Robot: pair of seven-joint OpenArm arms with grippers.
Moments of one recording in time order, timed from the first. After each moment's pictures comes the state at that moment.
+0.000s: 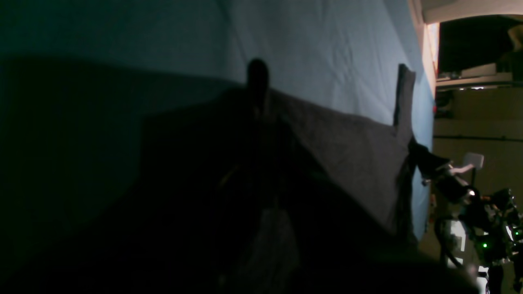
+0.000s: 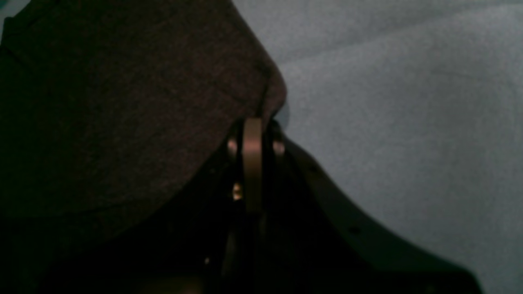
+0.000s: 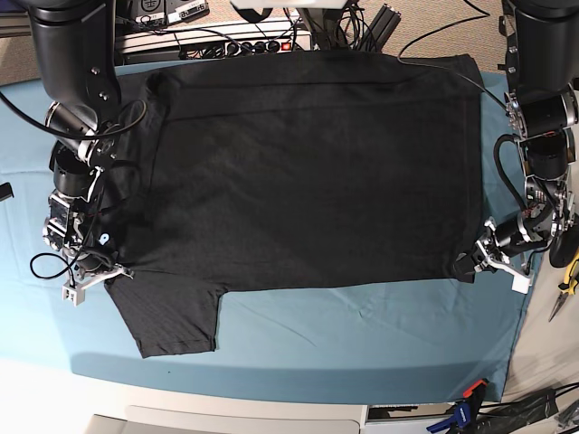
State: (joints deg) left arm -34.9 -24.3 -11.2 21.3 -57.8 -36.6 47.9; right arm 43.2 22.2 29.4 18.9 -7.7 22.9 -16.8
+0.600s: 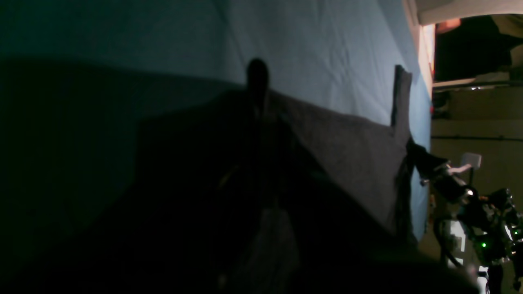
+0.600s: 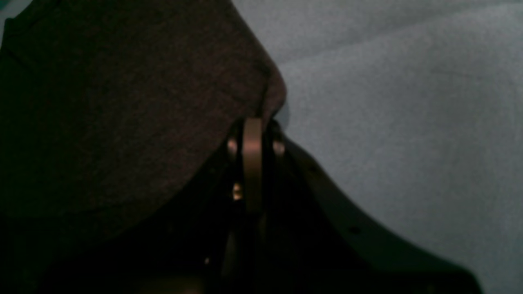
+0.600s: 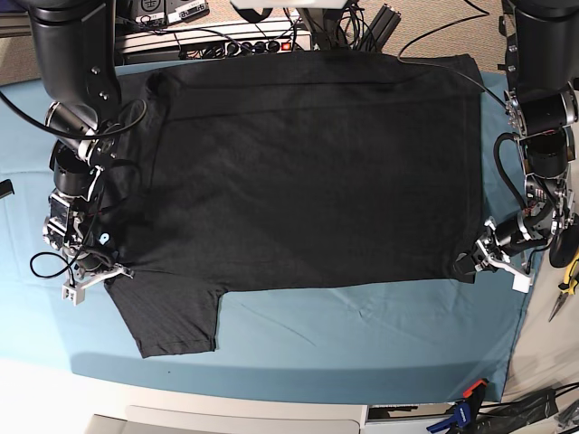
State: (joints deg) left arm -34.5 -24.3 -11.2 21.5 -58.3 -36.9 47.5; right arm 42.9 22.2 29.4 18.9 -7.4 22.9 -16.4
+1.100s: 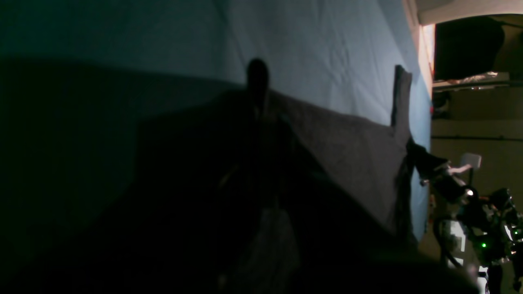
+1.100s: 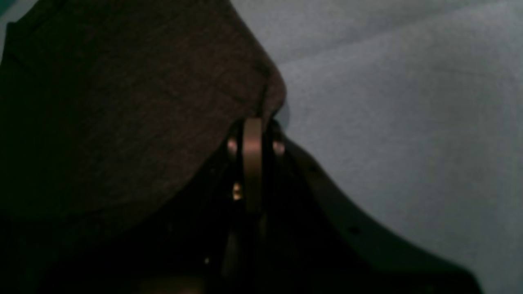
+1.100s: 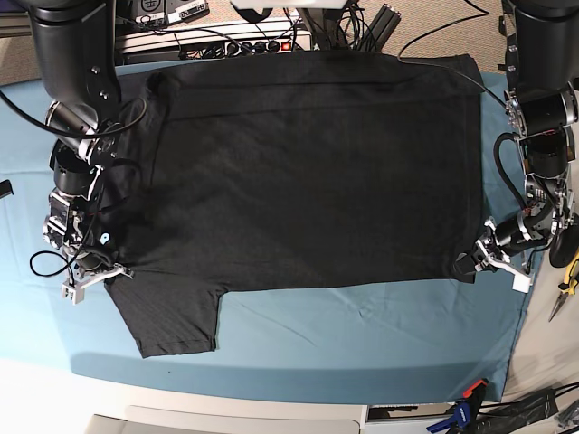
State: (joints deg) left arm -34.5 -24.3 -11.2 21.5 -58.4 -36.9 47.6; right arm 42.7 22.2 29.4 18.9 -6.3 24.0 -16.3
